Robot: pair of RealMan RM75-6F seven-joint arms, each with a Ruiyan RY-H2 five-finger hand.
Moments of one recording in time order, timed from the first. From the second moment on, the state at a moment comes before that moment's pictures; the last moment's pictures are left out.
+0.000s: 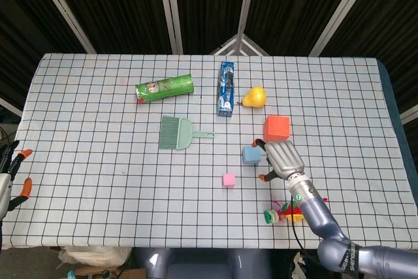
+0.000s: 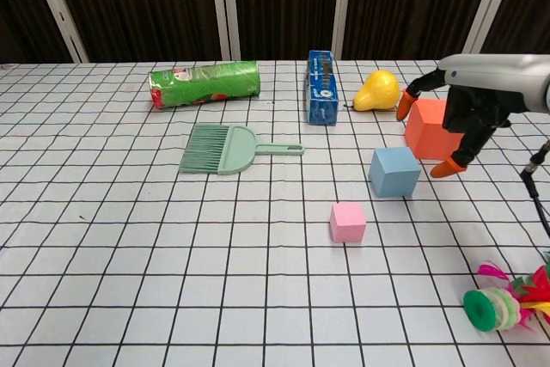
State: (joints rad) left arm -0.07 -1.11 -0.06 -1.63 1.46 1.50 0.08; right arm 0.67 -1.31 0.25 -1.89 -0.78 0.98 -0.57
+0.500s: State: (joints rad) left arm -0.07 -1.10 -0.07 -1.62 1.44 1.49 0.07; right arm 0.80 -1.44 0.28 -1.72 -0.60 0.97 -0.60
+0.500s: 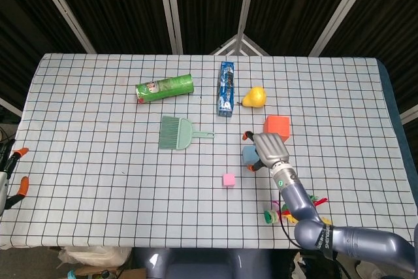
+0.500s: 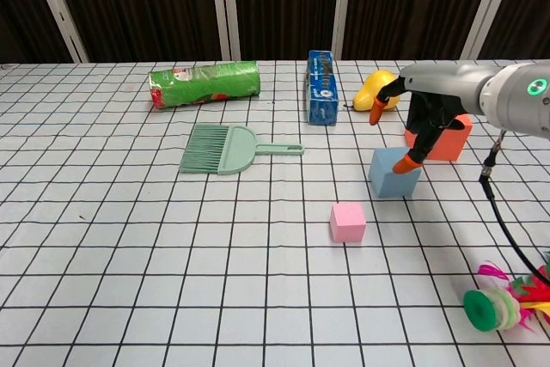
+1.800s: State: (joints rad) left arm -0.08 -1.11 -0.07 -1.64 1.40 1.47 0.11; right arm 0.86 -1.50 0.20 -1.52 -0.61 0.86 -0.46
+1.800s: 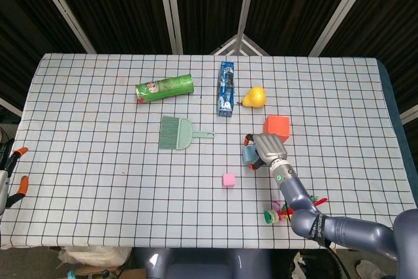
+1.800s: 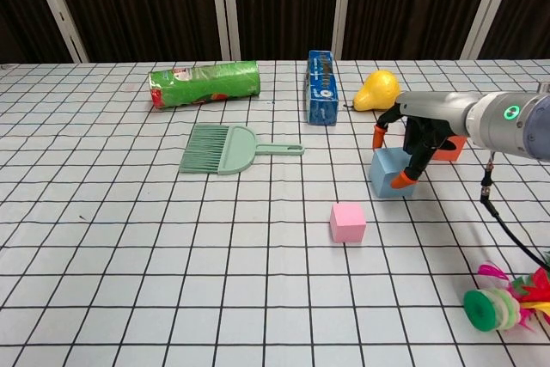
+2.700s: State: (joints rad) left arm -0.09 -1.12 -0.07 -1.64 1.39 1.45 0.15; right arm 0.84 -1.44 0.18 -1.56 -0.66 0.86 -0.39
